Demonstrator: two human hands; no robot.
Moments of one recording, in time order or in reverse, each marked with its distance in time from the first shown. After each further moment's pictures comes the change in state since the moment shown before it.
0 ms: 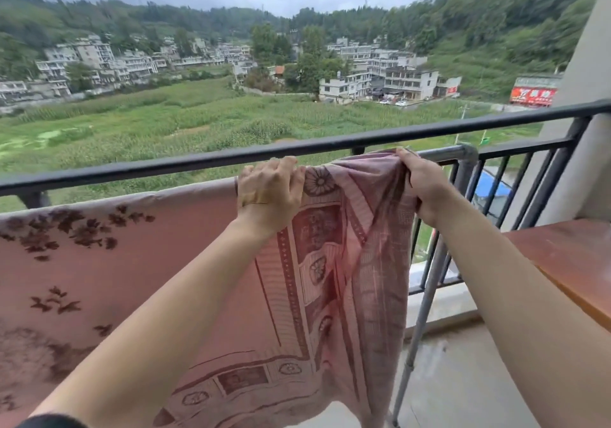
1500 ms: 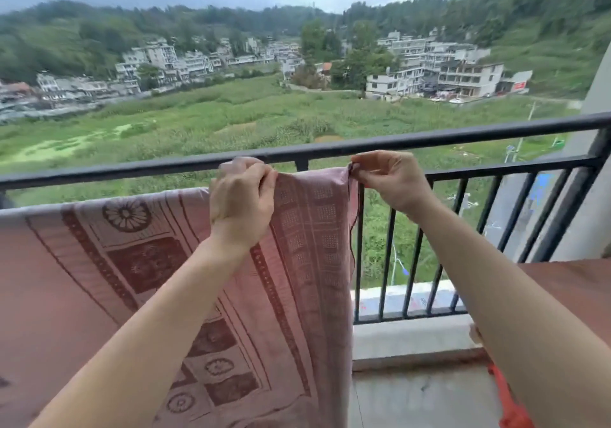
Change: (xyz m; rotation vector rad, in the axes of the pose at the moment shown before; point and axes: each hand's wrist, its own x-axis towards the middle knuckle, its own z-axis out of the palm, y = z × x) left_hand 0.079 0.253 0.110 -0.042 0.121 -0.208; right_hand 0.140 -0.058 -0.239 -0.422 -0.331 -0.430
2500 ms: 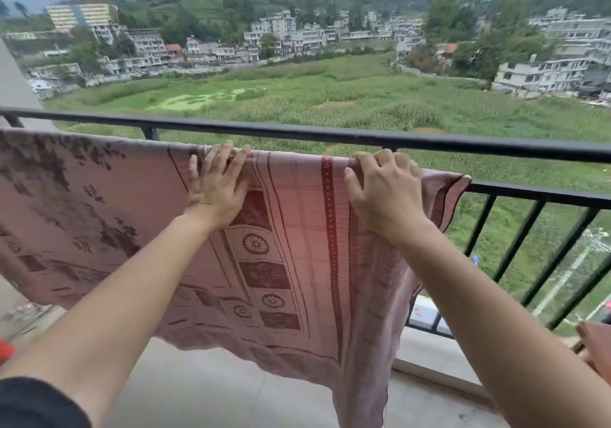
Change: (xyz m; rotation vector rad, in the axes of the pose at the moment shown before) left_hand -0.064 -0.148 -0.083 0.549 -0.252 -0.182; right_hand -0.025 -0.032 0.111 -0.953 -0.129 -0.290
